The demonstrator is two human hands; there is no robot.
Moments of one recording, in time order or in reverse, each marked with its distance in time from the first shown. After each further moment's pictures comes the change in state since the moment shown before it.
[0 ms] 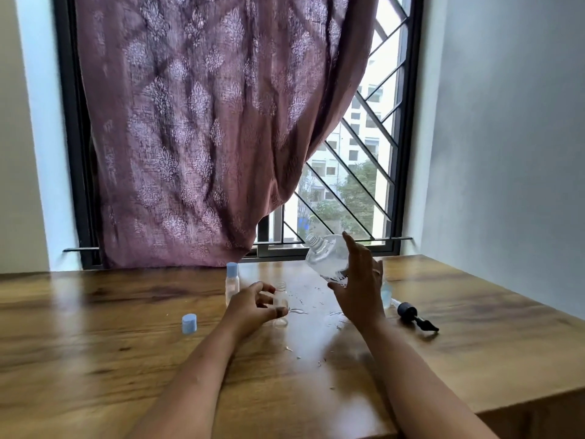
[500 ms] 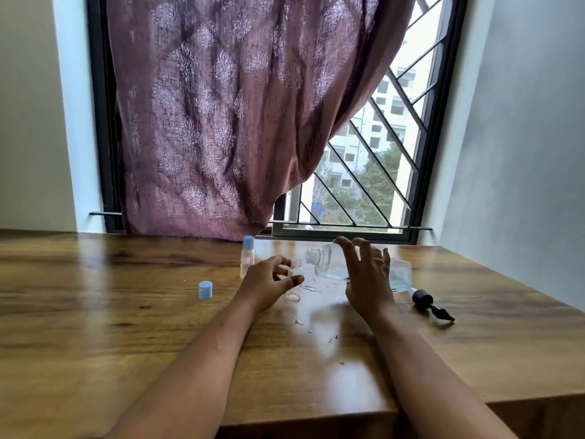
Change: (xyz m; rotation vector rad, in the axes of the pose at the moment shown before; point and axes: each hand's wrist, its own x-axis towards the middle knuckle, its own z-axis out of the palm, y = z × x) left_hand -0.003 -0.002 0.006 0.013 0.113 0.086; right_hand -0.016 0.002 0.010 -0.437 -0.118 -0.213
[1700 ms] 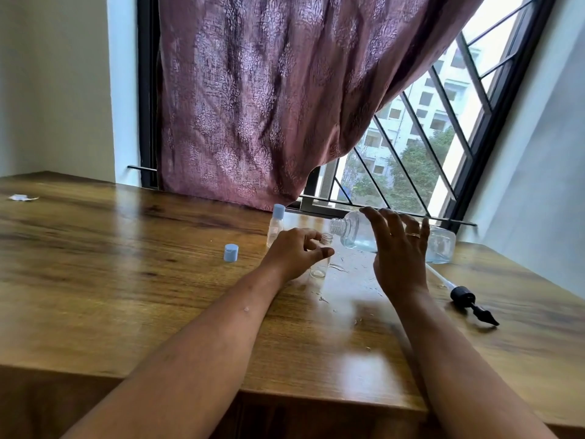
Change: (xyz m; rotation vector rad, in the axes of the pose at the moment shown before) left_hand 0.003 0.006 0.000 0.066 0.017 0.002; right_hand 0.013 -0.009 -0.003 -0.104 0.158 -0.098
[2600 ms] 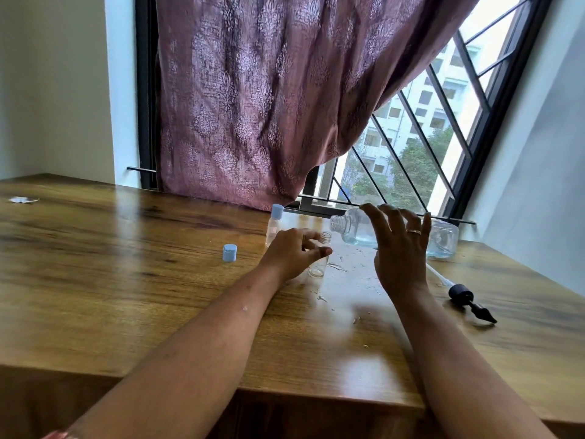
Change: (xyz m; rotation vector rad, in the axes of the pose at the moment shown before) left_hand -0.003 0.004 -0.002 0.019 0.001 0.010; right_hand 0.004 0.003 -0.002 -0.004 0.016 0.010
